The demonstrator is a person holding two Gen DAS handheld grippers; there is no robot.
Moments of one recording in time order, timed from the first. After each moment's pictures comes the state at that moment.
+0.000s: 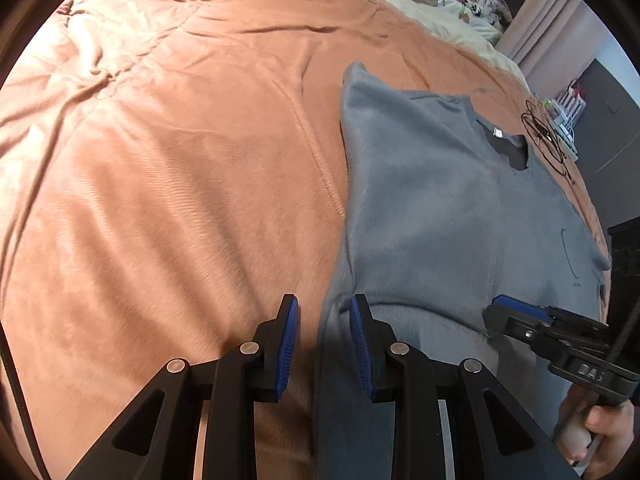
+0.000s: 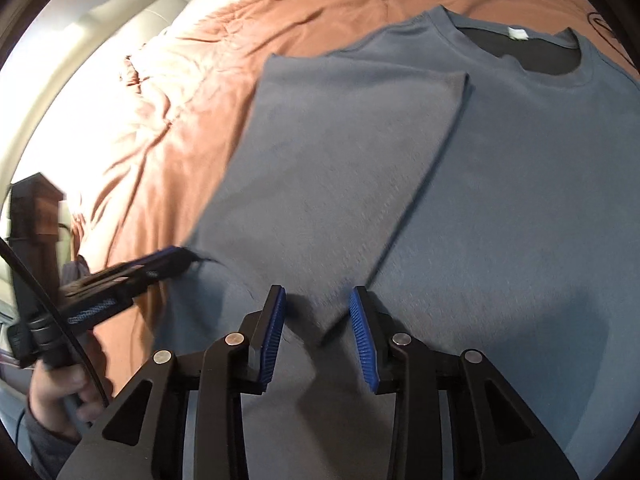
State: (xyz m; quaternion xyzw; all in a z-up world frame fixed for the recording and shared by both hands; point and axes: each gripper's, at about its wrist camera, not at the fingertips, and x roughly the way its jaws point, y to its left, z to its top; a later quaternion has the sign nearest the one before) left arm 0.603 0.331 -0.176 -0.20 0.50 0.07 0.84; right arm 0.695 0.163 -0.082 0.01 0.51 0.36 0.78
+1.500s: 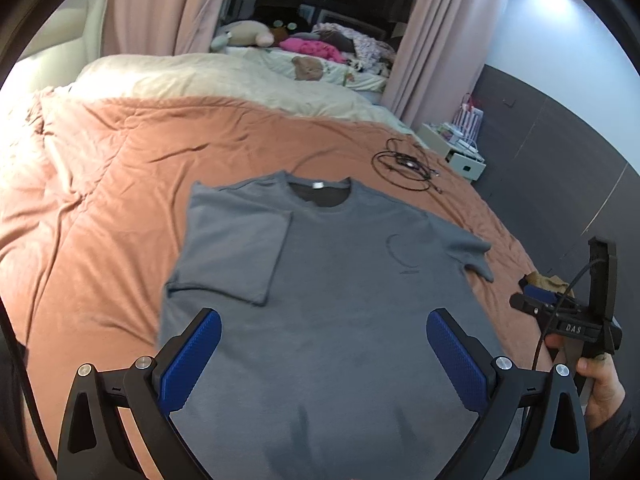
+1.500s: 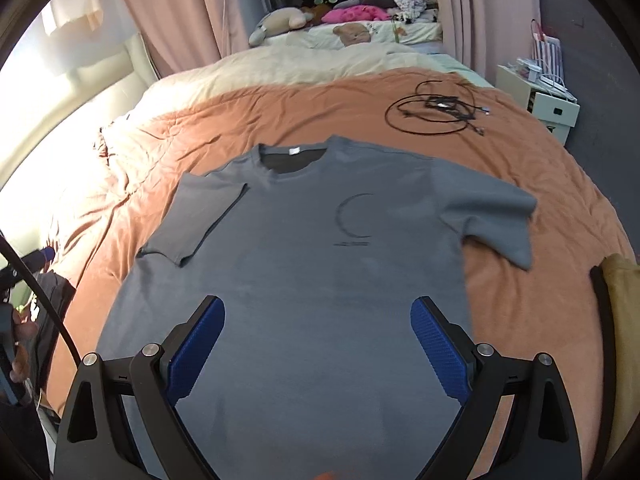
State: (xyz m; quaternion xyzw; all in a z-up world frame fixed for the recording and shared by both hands) left arm 0.497 0.150 -0.002 -0.14 0.36 -0.03 0.92; right arm 0.501 -0.133 0.066 0.00 0.36 0.24 0.90
